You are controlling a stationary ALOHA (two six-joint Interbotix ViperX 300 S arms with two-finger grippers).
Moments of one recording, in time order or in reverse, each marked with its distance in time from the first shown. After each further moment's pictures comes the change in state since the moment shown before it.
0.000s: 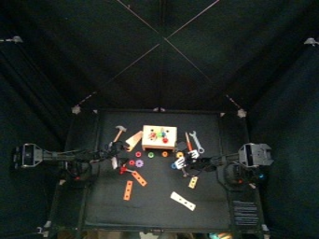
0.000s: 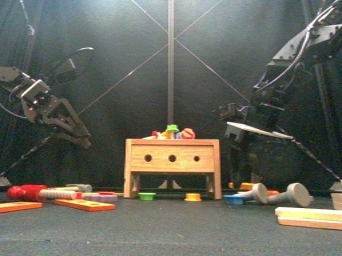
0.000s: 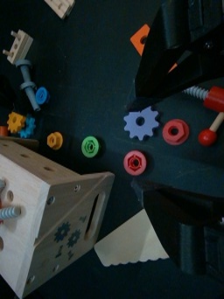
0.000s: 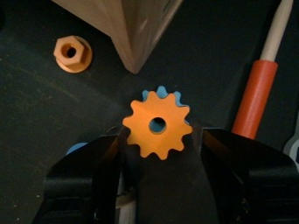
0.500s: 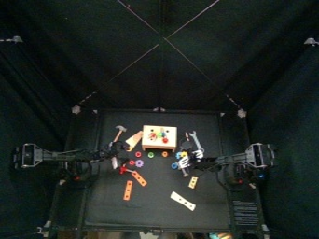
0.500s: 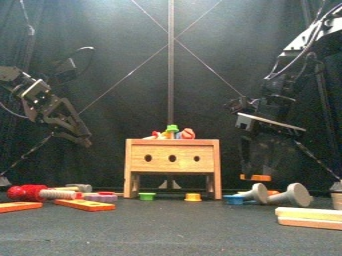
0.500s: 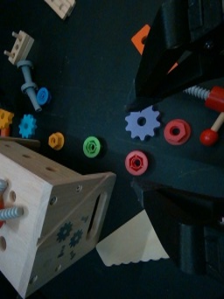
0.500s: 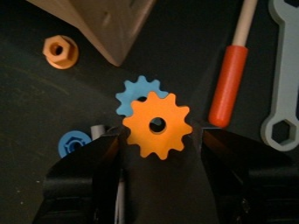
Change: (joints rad) left arm 0.000 0.000 -0.008 0.003 0.000 0.002; right arm 0.029 -0.069 0.029 0.052 0.048 0.003
